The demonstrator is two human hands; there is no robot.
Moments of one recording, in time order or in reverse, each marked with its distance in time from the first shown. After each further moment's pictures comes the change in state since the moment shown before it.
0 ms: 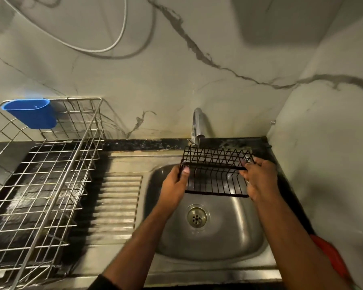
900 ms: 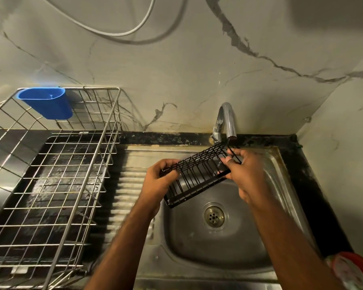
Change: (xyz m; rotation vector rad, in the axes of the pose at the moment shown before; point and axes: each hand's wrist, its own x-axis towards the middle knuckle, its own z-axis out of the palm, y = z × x) left_hand 0.015 0.000 -0.101 -0.261 0.046 -0.036; right_hand -0.009 0.049 0.091 -0.340 -0.308 -0.201
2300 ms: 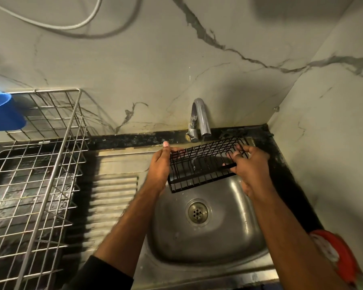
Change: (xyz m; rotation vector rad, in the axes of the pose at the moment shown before) left_hand 0.062 -0.004 0.068 -0.058 -0.021 -0.262; right_hand 0.014 -0.005 -0.055 0.055 0.287 0.088
